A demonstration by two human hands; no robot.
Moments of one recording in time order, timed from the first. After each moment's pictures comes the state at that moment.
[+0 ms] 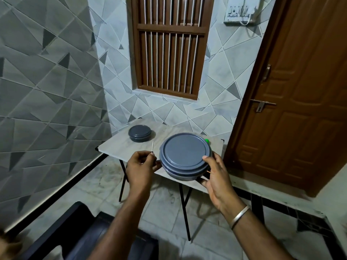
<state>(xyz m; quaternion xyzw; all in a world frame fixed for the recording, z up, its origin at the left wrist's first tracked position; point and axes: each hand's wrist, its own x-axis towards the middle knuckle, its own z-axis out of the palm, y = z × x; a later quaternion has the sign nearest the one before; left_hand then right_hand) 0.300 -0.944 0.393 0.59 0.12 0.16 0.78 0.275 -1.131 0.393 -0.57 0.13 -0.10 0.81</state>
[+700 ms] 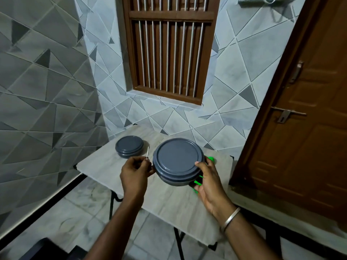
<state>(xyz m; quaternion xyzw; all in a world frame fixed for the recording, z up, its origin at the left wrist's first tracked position) 0.550 -1.030 0.365 0.63 0.17 0.19 0.74 0.536 -1.215 0.370 -0.53 0.14 -0.01 0.83</state>
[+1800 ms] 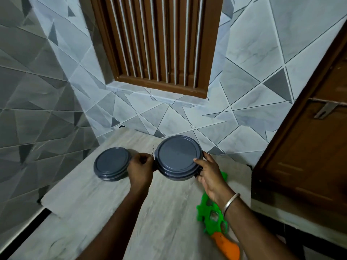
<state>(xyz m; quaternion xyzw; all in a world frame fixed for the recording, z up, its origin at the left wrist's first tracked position) 0.858 -1.064 0.292 0.71 0.18 0.12 0.67 0.841 -1.256 0.291 -0.52 0.16 0.01 0.84</state>
